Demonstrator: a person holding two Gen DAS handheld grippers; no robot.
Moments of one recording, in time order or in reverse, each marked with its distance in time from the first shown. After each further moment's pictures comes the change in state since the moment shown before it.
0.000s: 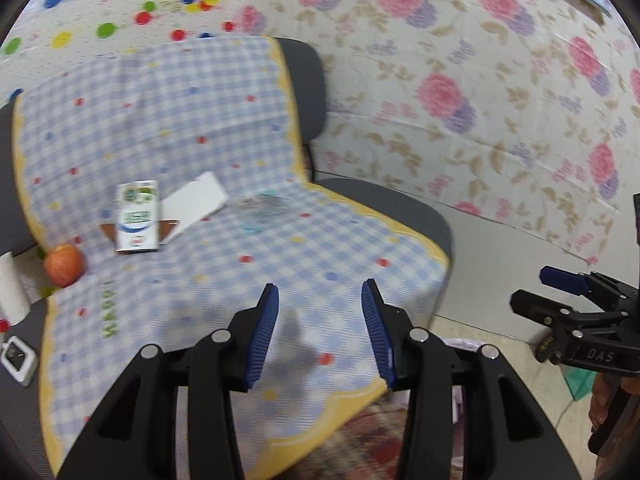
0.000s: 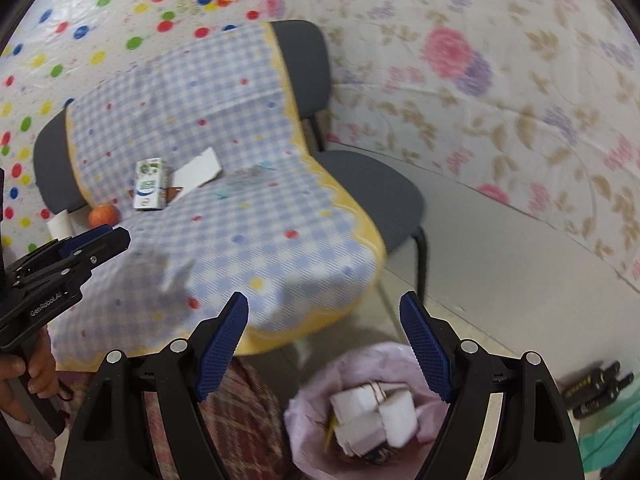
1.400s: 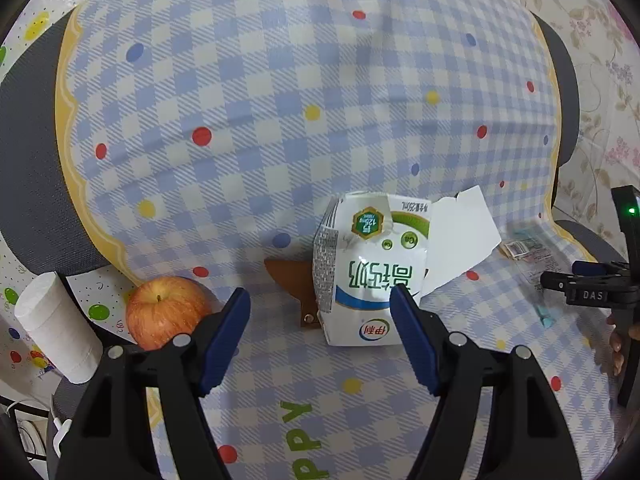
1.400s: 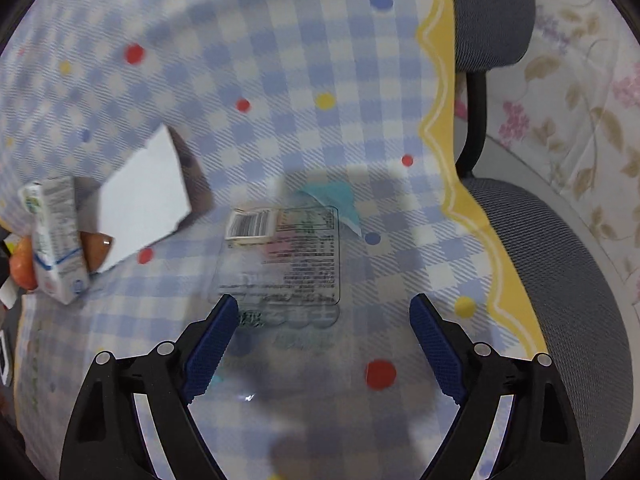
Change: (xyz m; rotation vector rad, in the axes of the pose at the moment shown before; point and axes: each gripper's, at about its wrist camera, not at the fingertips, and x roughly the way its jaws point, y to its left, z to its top) left arm 0.153 0.239 0.065 -0.179 0.110 0.402; right arm 0.360 0.087 0.165 -0.130 0.332 0.079
